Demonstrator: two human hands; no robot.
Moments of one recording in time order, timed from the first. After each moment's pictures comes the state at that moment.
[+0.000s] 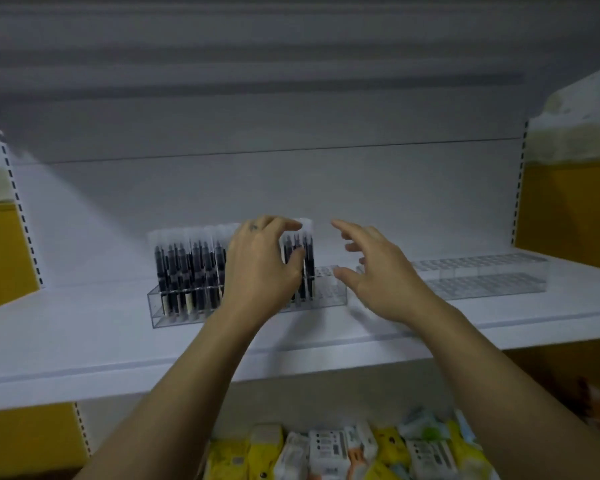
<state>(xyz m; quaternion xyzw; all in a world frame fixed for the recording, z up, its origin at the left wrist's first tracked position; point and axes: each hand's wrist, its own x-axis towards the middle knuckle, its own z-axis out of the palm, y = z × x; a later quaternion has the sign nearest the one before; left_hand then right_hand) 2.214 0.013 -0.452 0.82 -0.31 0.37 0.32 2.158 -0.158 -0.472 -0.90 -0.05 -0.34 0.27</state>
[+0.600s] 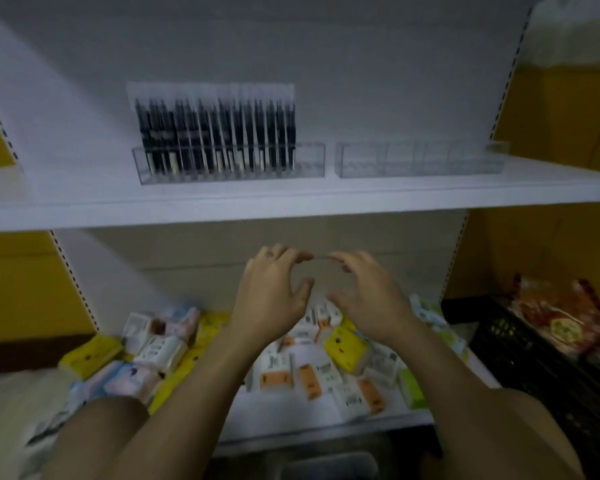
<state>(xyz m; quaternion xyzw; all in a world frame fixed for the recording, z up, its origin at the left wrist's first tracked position) 2.122 0.033 -0.638 0.86 -0.36 0.23 0.28 2.052 -0.126 -0.647 -0.94 0.03 -0.24 0.25</state>
